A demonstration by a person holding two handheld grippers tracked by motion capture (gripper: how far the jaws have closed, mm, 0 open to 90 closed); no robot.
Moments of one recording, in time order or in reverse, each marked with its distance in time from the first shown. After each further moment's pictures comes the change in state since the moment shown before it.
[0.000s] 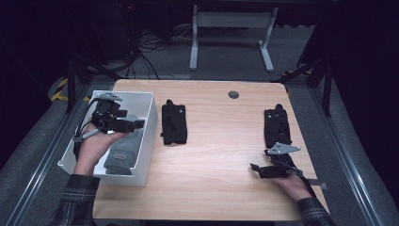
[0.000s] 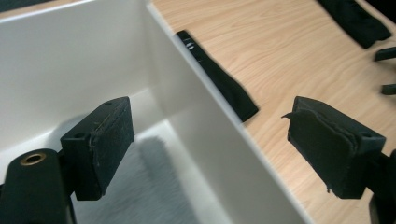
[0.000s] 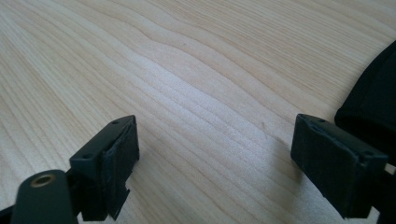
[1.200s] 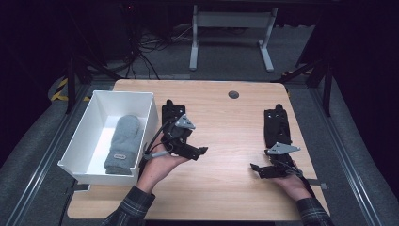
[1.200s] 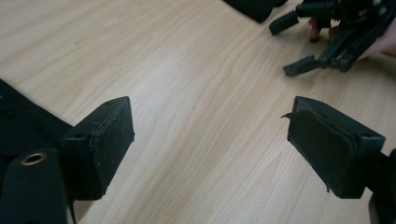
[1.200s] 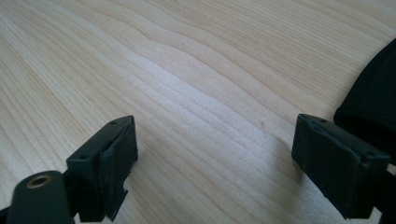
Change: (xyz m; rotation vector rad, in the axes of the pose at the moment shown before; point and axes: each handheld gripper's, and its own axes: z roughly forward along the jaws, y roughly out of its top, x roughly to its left) left arm -0.142 -0.004 0.112 0.065 -0.190 0.248; right arm 0.000 0.000 0.000 0.003 -0.004 0.002
